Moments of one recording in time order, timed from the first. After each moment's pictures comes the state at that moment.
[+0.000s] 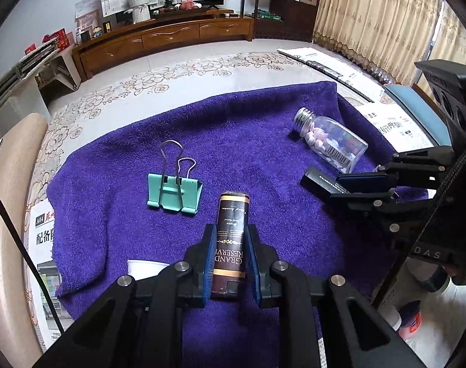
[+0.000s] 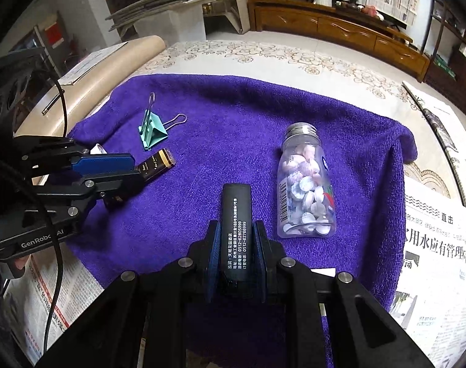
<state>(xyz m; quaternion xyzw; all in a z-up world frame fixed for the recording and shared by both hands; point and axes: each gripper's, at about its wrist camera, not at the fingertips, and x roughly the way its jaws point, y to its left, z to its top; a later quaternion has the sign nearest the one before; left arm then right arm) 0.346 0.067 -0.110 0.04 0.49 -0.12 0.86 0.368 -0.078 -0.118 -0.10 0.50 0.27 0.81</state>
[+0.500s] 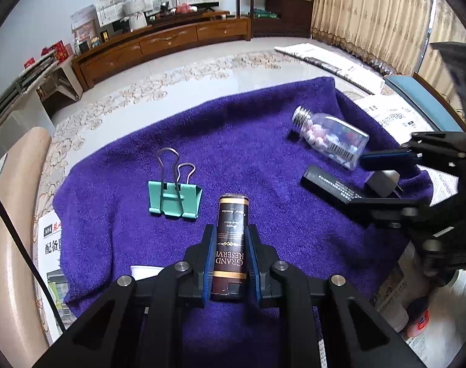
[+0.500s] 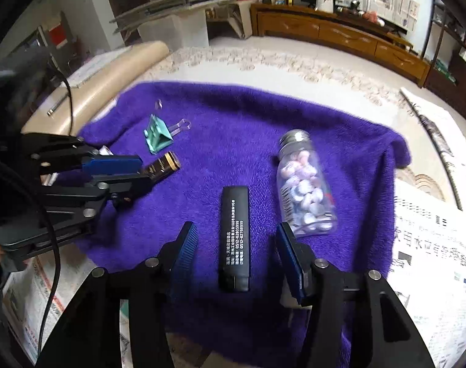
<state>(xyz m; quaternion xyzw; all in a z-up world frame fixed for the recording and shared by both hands) 0.341 0.060 -0.105 0.08 0.47 -0.11 0.87 0.357 -0.081 -0.102 -0.10 0.48 0.28 0.82</state>
